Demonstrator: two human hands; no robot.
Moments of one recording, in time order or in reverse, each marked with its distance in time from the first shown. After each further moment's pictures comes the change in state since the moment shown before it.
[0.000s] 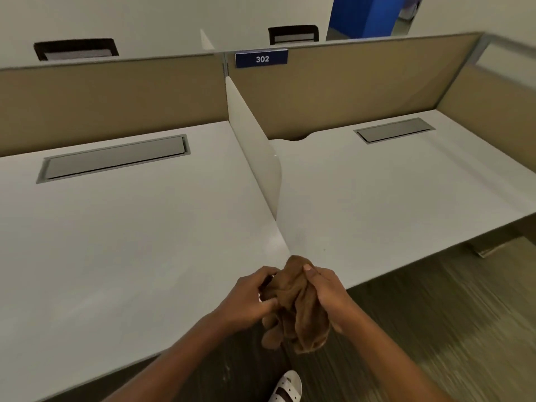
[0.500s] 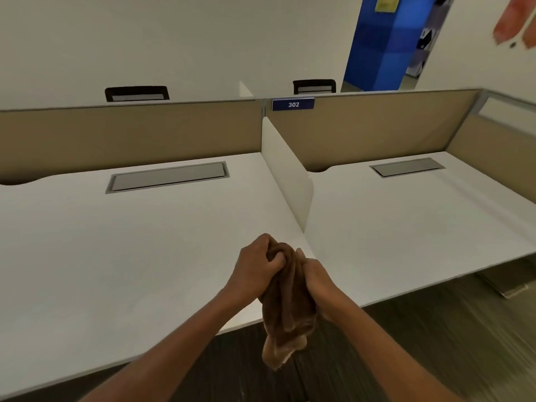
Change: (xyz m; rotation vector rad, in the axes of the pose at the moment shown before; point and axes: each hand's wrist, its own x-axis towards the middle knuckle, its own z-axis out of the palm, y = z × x) left_hand -0.065 0.065 -0.079 0.094 0.441 -0.012; right_hand -0.070 -0.033 0.091 -0.166 -0.149 -0.276
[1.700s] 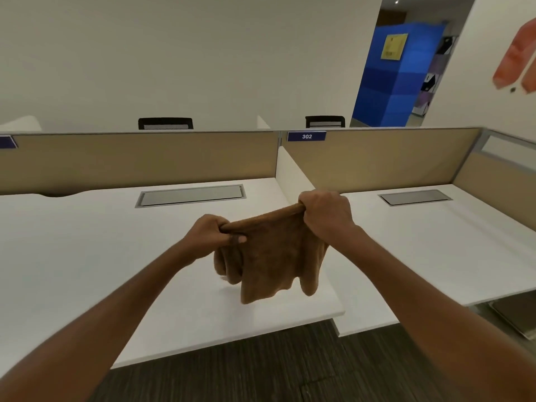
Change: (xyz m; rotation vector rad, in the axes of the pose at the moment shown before) left_hand 0.014 -0.024 -0.151 0.096 -0.041 -0.022; right_hand -0.013 -0.152 -0.004 -1.280 0.551 -0.756
